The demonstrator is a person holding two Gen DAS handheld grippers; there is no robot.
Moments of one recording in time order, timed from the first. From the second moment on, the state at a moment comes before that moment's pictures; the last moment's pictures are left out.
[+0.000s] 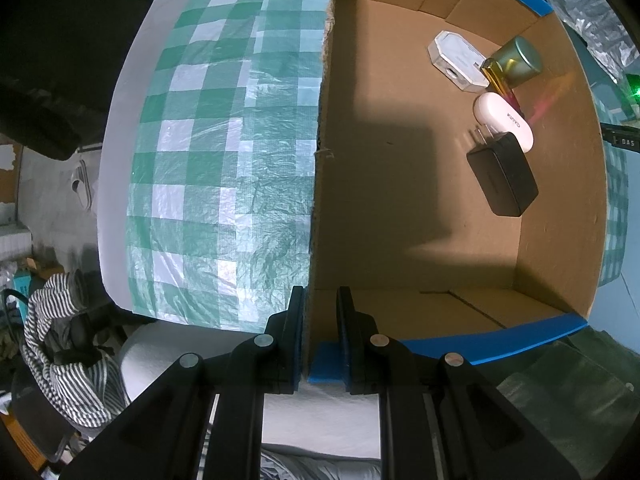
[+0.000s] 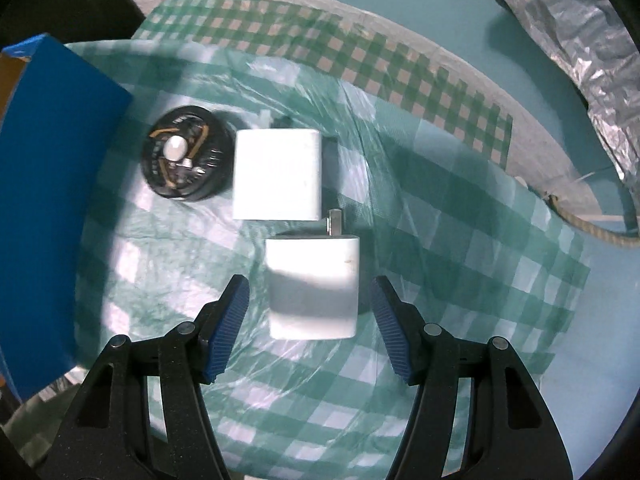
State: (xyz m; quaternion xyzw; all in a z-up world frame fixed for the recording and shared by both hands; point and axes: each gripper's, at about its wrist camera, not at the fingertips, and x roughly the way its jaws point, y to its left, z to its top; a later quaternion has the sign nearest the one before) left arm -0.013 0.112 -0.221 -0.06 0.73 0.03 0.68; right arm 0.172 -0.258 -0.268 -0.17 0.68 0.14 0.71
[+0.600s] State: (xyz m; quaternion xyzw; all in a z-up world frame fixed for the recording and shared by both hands) left arm -0.018 0.118 -0.224 -0.06 0.73 0.04 0.68; right arm 0.182 -0.261 -0.295 -0.15 0.69 0.13 0.70
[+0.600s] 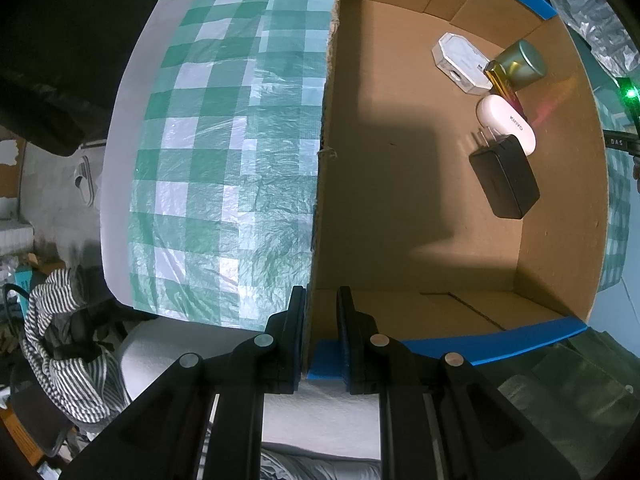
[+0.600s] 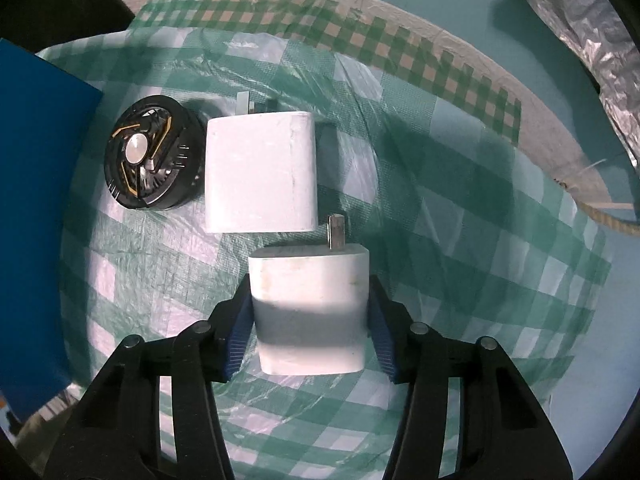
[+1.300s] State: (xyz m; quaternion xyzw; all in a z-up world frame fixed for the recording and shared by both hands) left arm -0.017 0.117 -0.222 -0.05 0.73 0.03 0.68; right arm 0.150 -0.241 -0.269 -0.13 0.69 0.15 0.70
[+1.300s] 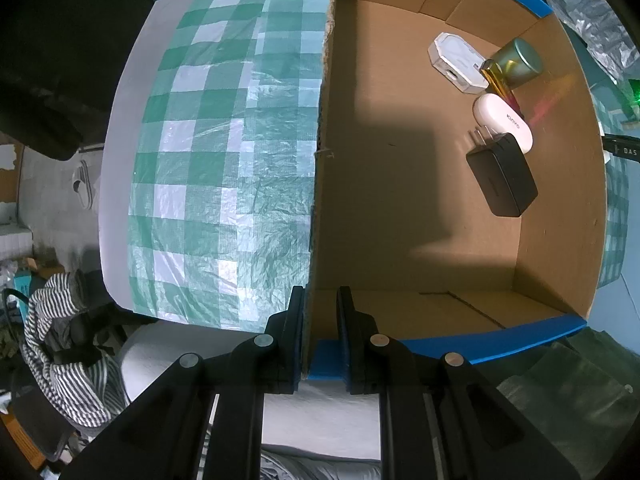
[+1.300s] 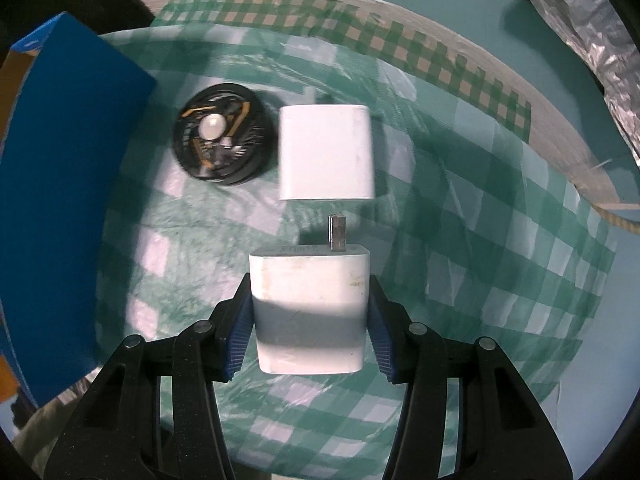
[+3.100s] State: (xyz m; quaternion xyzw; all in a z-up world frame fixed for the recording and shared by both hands) left arm -0.019 0.115 -0.215 -0.06 0.73 0.02 0.68; right arm 0.106 -0.066 -0.132 -0.25 0.59 0.31 0.69
